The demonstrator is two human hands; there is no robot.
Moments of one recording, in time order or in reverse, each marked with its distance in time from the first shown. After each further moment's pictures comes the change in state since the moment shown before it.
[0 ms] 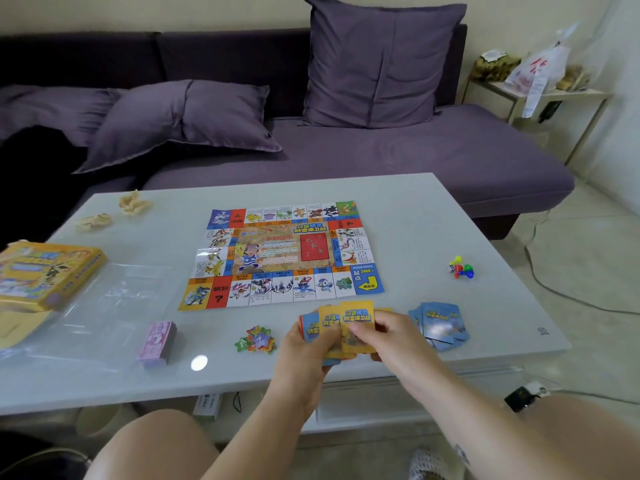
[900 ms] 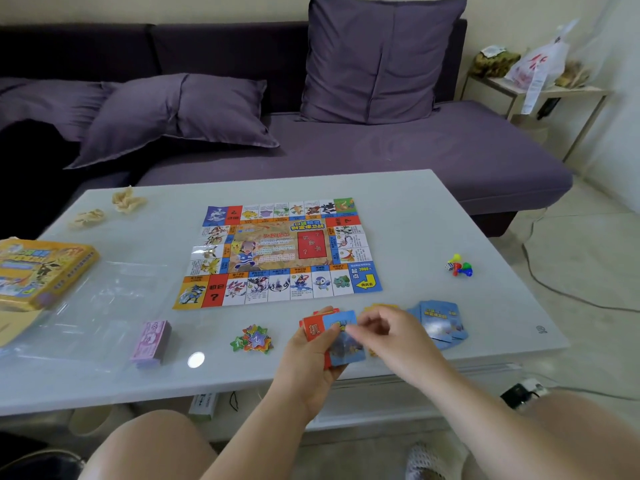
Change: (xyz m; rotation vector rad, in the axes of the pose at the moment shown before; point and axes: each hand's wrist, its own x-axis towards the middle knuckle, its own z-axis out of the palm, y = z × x) left_hand 0.009 -0.007 0.006 -0.264 -0.012 -0.164; right_hand 0.008 0.010 -0.011 -0.290 0.021 -0.083
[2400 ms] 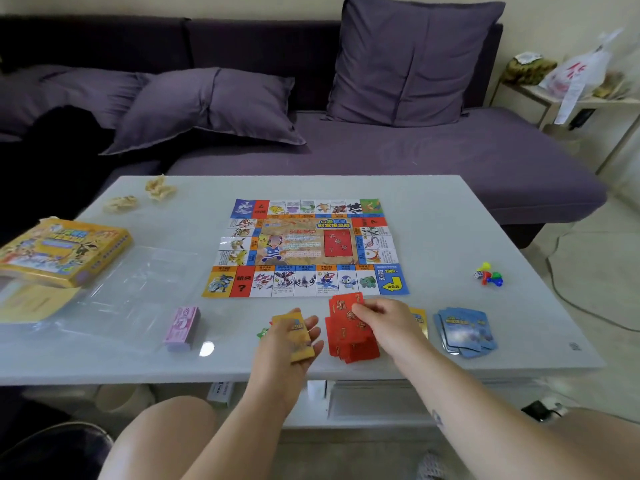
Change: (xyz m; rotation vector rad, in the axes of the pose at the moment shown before) left_hand -0.007 0.038 -0.044 -0.103 0.255 0.105; right_hand 0.032 -0.025 0.040 0.209 0.026 0.164
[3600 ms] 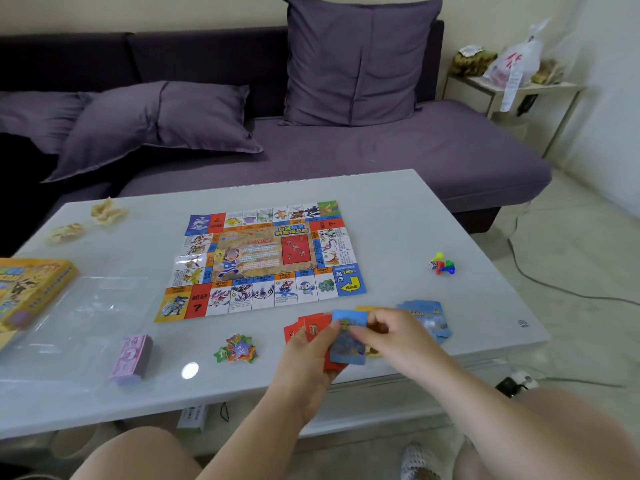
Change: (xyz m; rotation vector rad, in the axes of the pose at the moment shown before) left_hand -0.011 -0.049 0.057 0.273 -0.289 -0.074; right_hand -0.020 0.028 -0.070 -0.211 -0.055 -0.153
